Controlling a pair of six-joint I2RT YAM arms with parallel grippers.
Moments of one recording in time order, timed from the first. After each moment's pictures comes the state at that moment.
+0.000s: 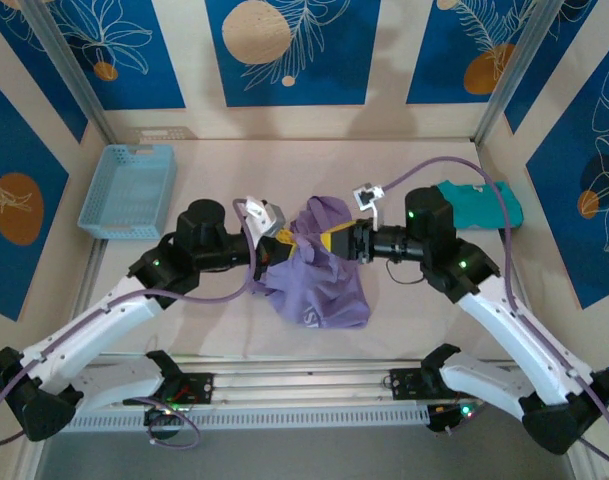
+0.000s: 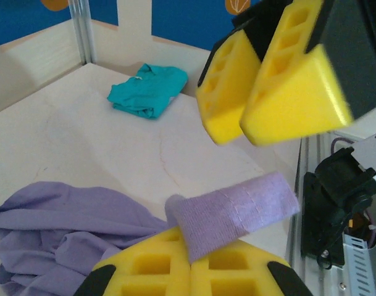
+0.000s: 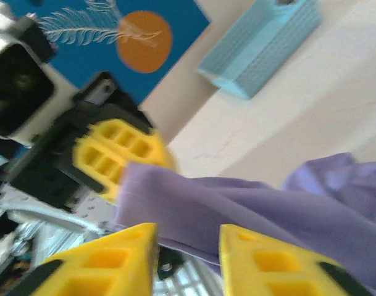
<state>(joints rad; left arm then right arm) -0.77 1.03 1.02 -0.30 0.44 0.02 0.58 0.93 1.03 -0.46 -0.59 0.47</state>
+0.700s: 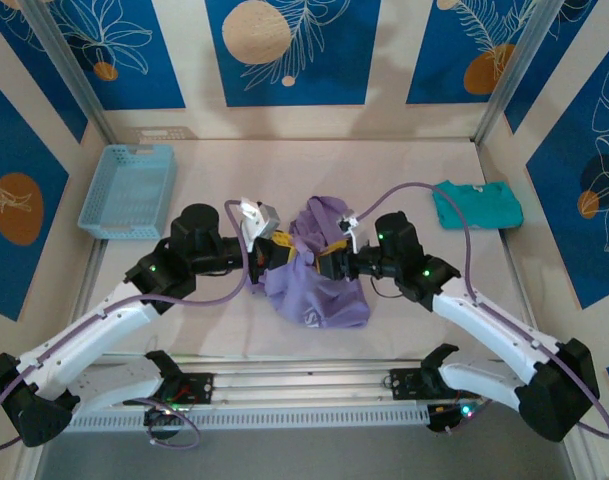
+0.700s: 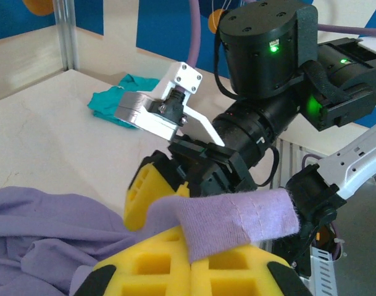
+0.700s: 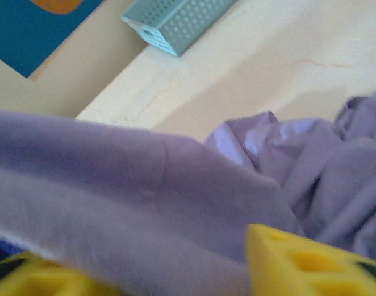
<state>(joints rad) -0.77 1.00 0.98 -0.24 0.49 -0.08 0.61 1.04 0.73 -0.19 -0.49 0.30</state>
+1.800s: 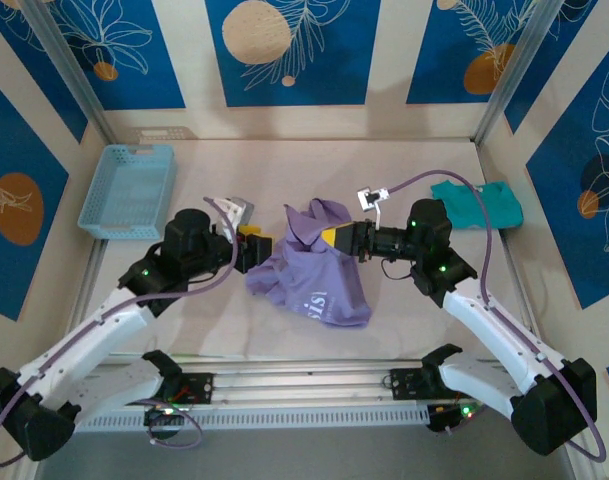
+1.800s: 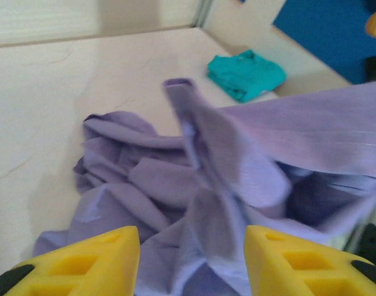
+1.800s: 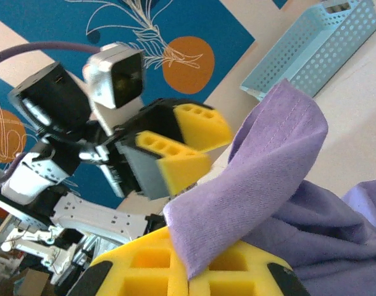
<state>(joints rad) -0.67 0.93 0.89 -0.34 0.24 -0.27 0.45 0.98 0.75 0.13 -0.87 0.75</state>
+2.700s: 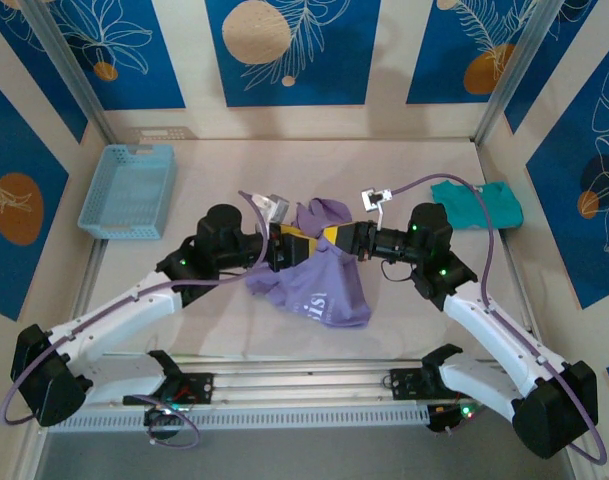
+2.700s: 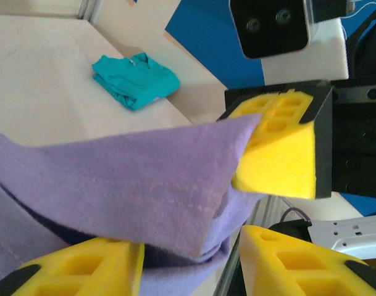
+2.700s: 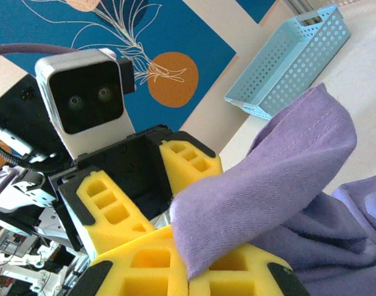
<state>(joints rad) -0.77 1.14 0.92 -0.01 0.43 -0.50 0.45 0.96 0.72 0.14 -0.81 0.78</state>
